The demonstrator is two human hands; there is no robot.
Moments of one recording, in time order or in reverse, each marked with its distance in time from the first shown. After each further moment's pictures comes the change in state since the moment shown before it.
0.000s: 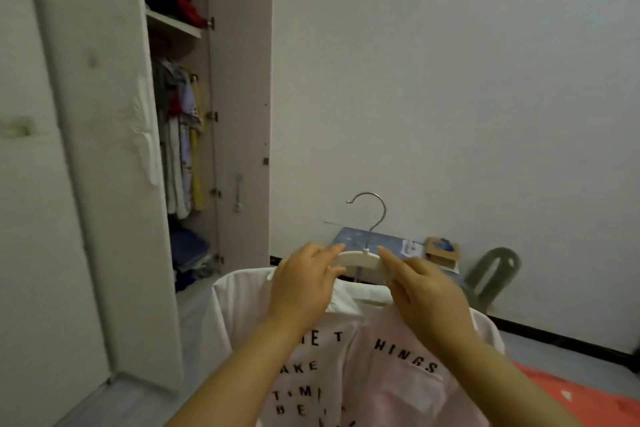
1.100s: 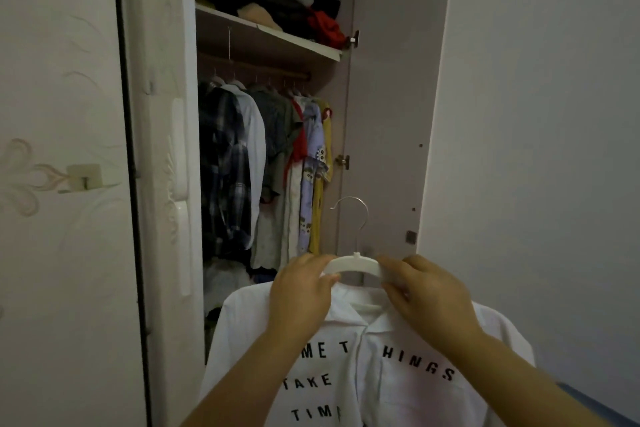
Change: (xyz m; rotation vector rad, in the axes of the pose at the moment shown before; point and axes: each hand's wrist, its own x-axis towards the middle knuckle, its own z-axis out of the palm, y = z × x) left_hand 0.390 -0.489 0.093 0.335 0.315 -0.397; right_hand 0.499 0.035 0.544 0.451 0.142 -0.449
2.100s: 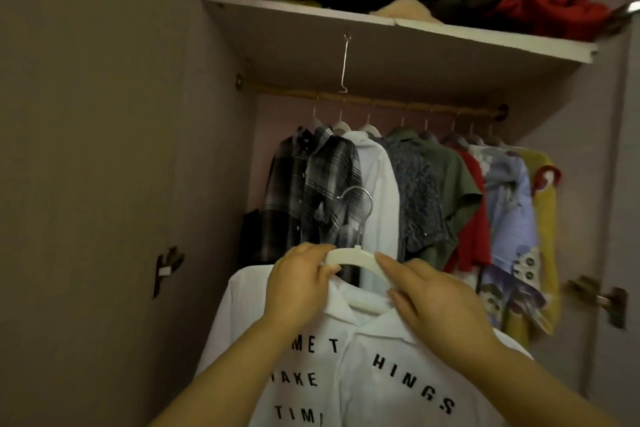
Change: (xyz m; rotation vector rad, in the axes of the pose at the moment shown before) left_hand 0.423 -0.318 0.037 0.468 0.435 -0.198; right_hand 0.415 0.102 0.439 0.280 -0.001 -0.469
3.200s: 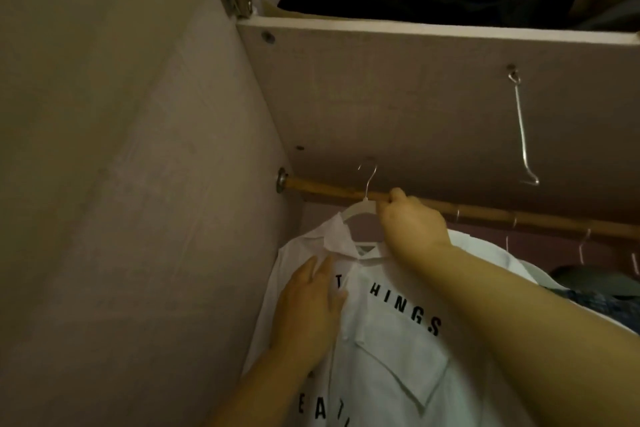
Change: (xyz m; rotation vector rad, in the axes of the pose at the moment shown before) left_hand 0.354 -0.212 0.035 0.149 0.203 0.037; right_hand 0.474 0.042 0.153 -0.255 0.158 0.114
